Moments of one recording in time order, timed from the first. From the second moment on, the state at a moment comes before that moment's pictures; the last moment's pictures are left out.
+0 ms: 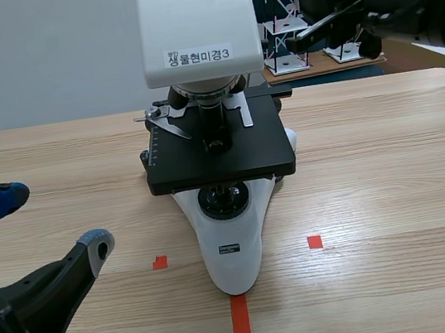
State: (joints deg) left arm 47.9 -32.4 -8.6 120.1 -21.5 -26.8 -9.7; right arm 5.5 22.8 -5.6 103.5 19.4 19.4 -17.1
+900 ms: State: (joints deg) left arm 47.9 -32.4 -8.6 120.1 -21.5 -26.8 -9.7; right arm 16.1 20.2 -7.3 89.0 28.9 24.0 -30.0
